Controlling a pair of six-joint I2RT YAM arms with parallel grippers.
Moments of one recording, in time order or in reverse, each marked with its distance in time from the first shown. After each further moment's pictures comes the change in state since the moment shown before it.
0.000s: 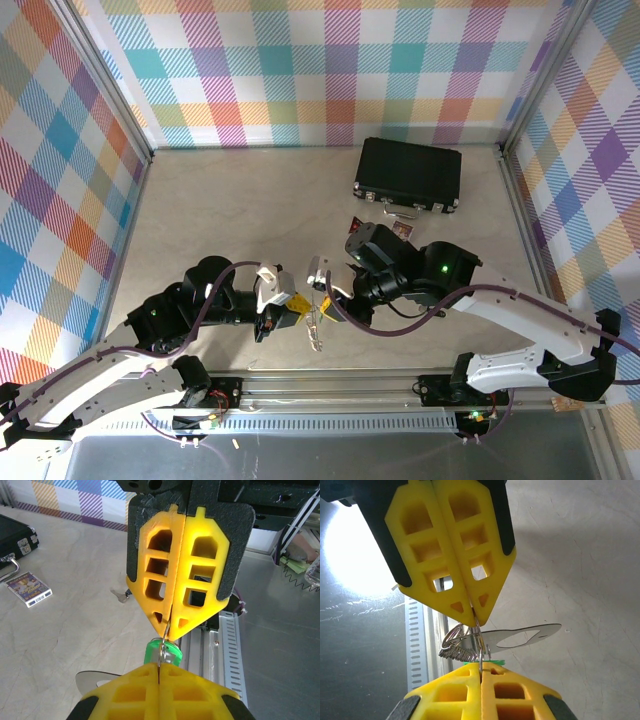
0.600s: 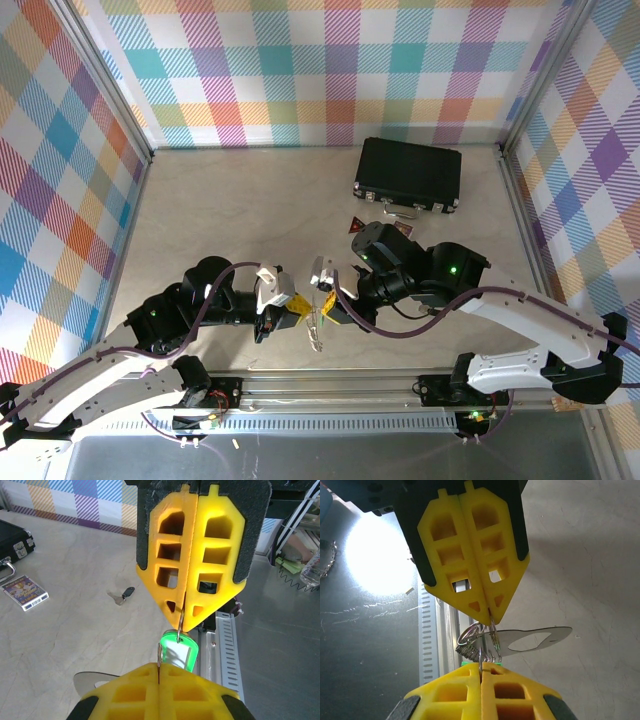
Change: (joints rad) left arm -0.005 -0.002 0.000 0.006 0.010 0.001; right arm -0.002 -0.027 0.000 0.000 -0.041 0.007
